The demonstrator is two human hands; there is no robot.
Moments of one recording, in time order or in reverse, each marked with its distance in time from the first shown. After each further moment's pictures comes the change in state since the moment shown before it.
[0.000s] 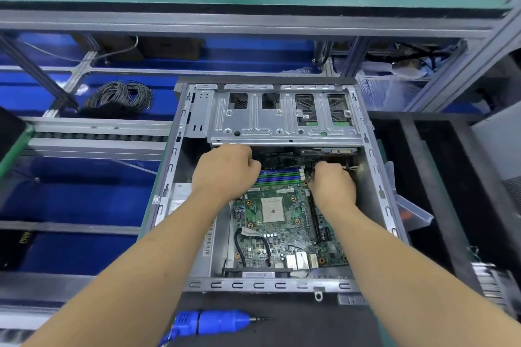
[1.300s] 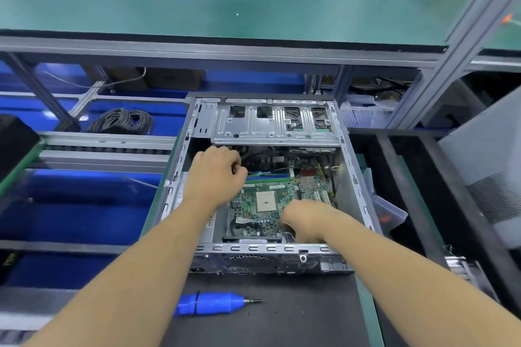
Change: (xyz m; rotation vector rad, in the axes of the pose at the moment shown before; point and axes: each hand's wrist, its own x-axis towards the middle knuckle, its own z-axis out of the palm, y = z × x) left_hand -0.045 -0.007 -0.010 -0.101 0.226 0.086; right_hand -0.069 -0.005 -0.020 -0.303 -0.483 -0.721
